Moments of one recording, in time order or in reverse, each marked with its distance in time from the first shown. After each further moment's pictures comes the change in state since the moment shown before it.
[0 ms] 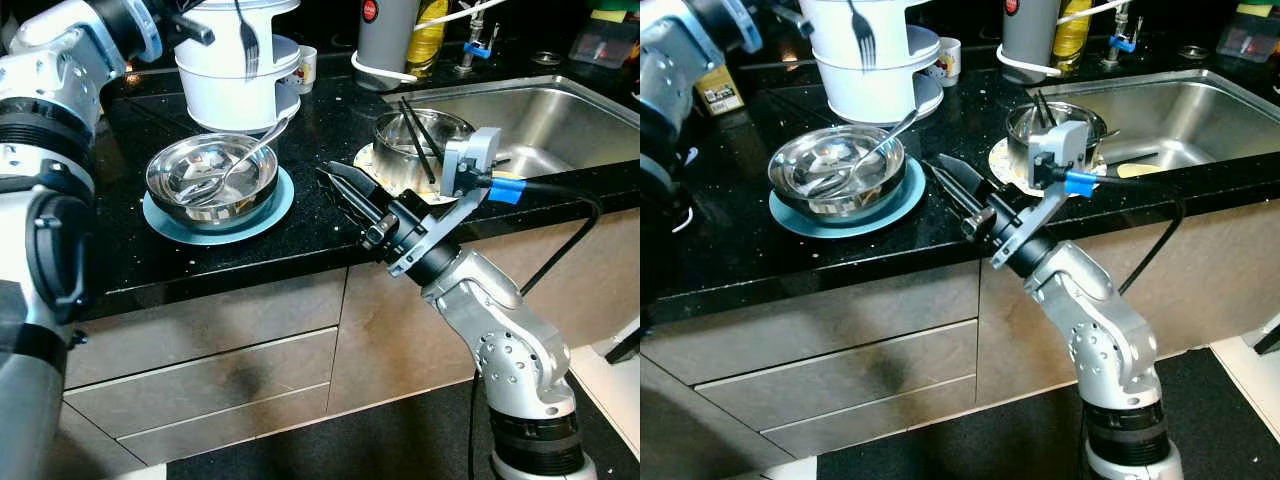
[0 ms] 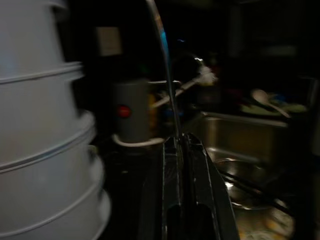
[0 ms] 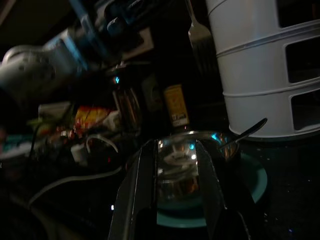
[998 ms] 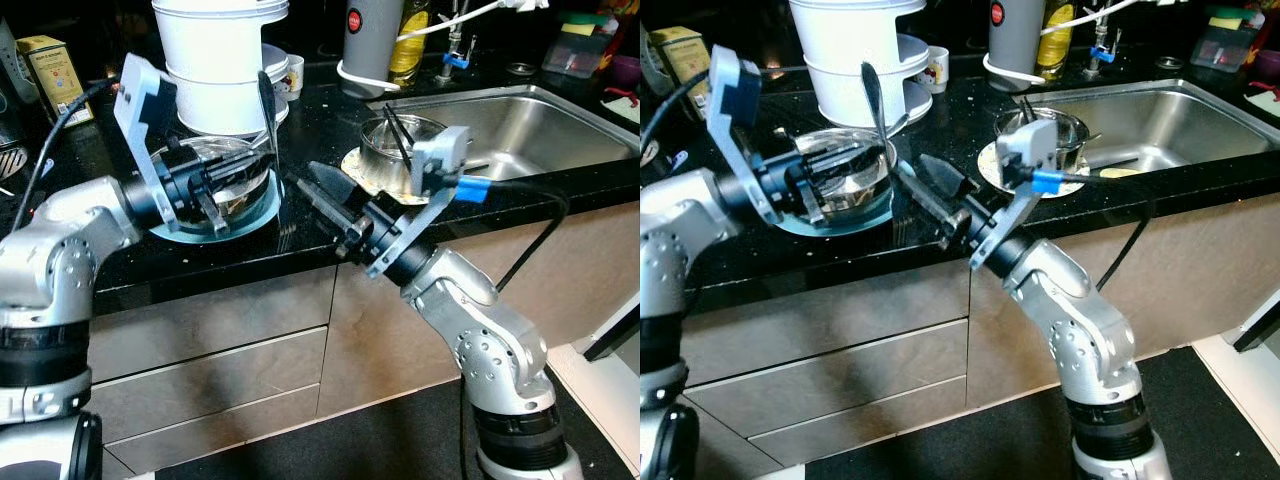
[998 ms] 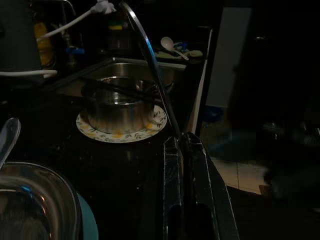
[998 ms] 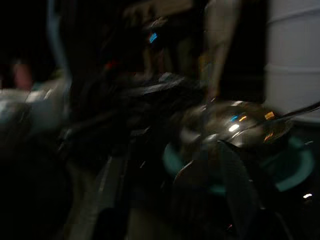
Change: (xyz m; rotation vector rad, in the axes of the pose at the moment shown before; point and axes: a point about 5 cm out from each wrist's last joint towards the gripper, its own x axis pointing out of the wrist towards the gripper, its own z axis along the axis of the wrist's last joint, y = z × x) left arm -0.097 -0.075 -0.072 -0.172 0.178 -0.224; right arm 0.004 0.020 -0.021 -0.053 0.180 0.187
